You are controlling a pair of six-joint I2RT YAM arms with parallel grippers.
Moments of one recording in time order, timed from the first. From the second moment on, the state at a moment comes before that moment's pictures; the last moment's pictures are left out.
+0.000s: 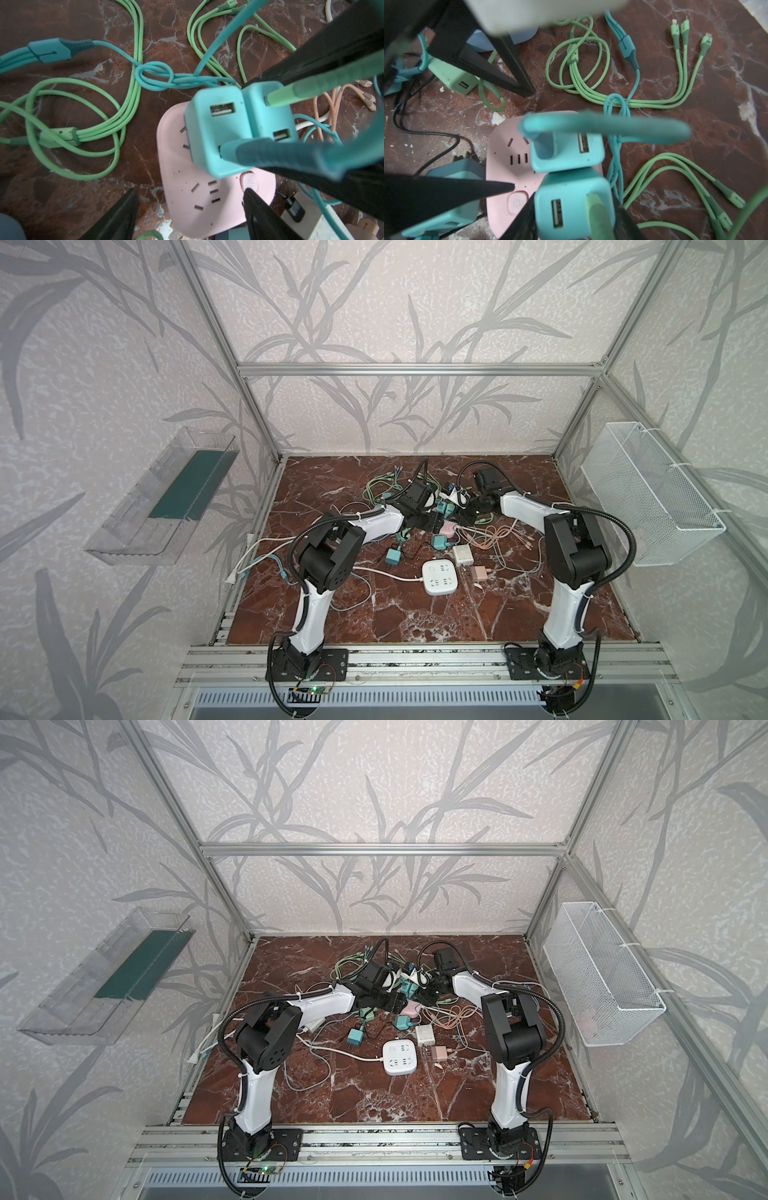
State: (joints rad) left arm -0.64 2.08 1.43 -0.23 0.15 -0.23; right arm 0.29 1.96 1.33 -0.38 -0.46 -0.70
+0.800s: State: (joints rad) left arm -0.64 2.14 1.52 -0.30 0.13 -0.24; right arm 0.30 1.98 1.36 -0.40 -0.46 -0.73
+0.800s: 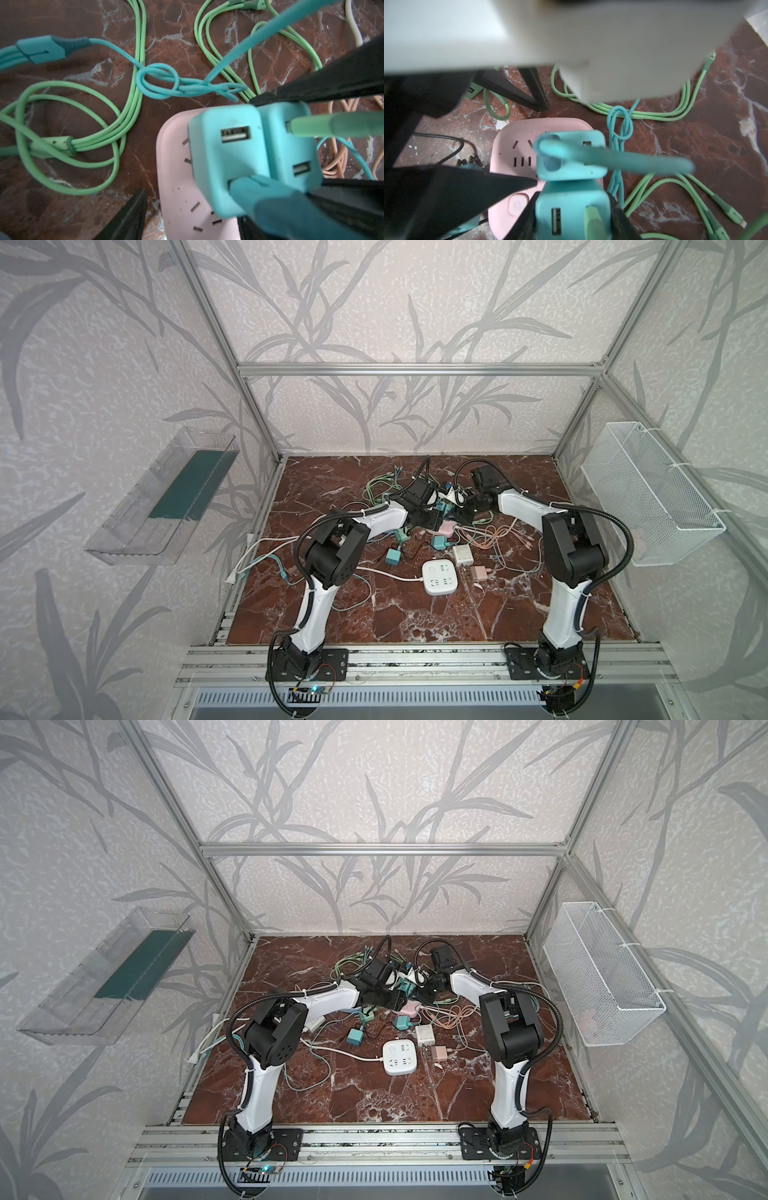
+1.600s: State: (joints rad) left arm -0.64 2.16 1.58 -0.39 0.07 -0.25; right arm 0.31 1.98 1.36 -0.37 -0.46 -0.60
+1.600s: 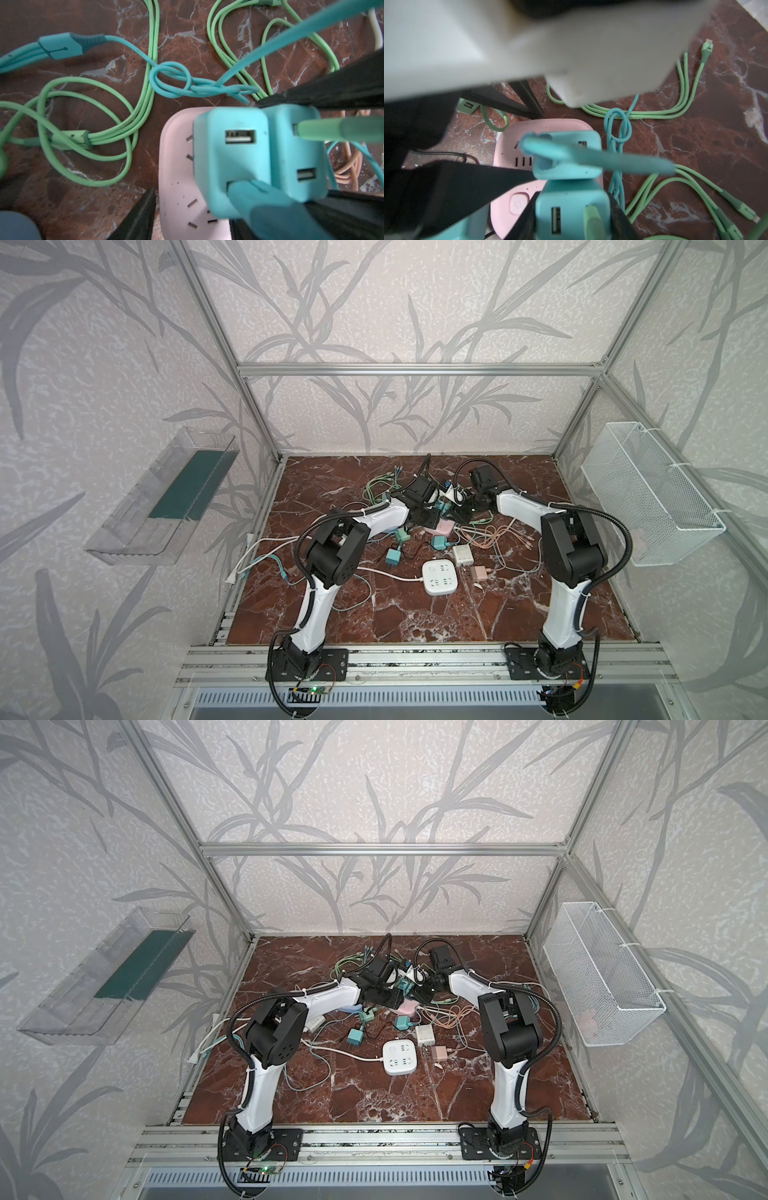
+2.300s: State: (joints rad) left arm -0.64 2.18 1.62 -0.44 0.04 -0.26; right arm 0.32 1.98 1.35 -0.36 -0.44 -0.55
